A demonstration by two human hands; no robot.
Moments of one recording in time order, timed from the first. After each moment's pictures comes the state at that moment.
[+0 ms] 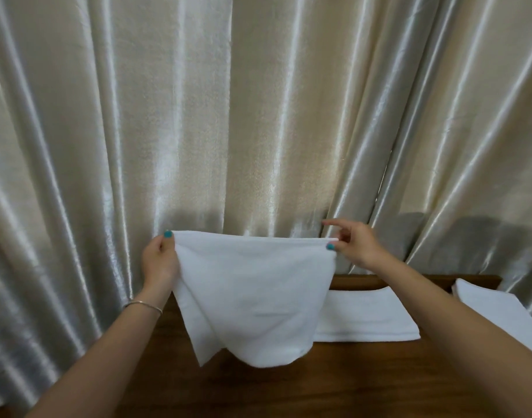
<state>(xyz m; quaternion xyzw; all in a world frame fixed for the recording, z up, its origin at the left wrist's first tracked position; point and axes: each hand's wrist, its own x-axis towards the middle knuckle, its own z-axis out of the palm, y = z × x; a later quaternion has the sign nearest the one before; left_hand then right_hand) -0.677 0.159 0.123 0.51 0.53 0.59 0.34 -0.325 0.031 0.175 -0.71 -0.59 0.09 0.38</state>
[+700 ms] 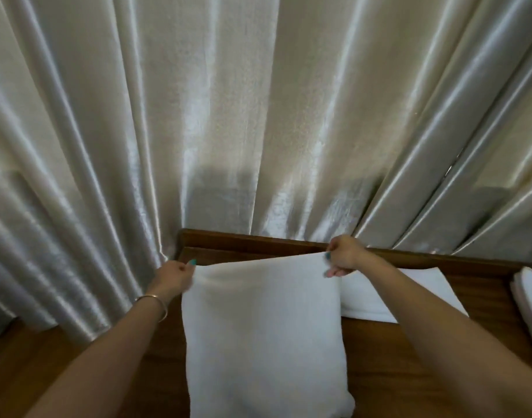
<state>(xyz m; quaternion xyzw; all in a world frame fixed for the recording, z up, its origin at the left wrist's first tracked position) -0.741 0.173 0.026 0.58 0.70 0.23 0.33 -0.385 0.119 0.074 -0.80 -0.45 0.35 0.19</state>
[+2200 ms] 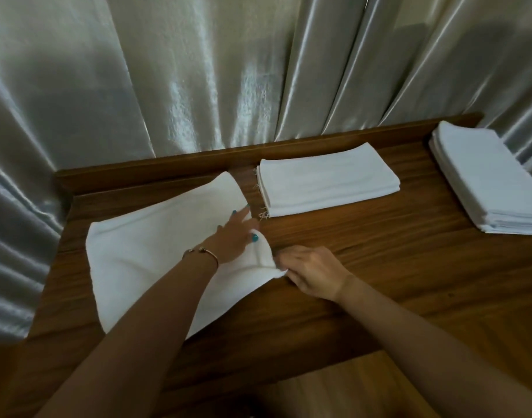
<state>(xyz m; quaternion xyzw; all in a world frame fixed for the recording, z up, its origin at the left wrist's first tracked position) -0.529 0.112 -0.113 0.92 0.31 -0.07 0.20 -0.388 -0.067 -0.104 -0.60 -0.79 0.02 0.15</state>
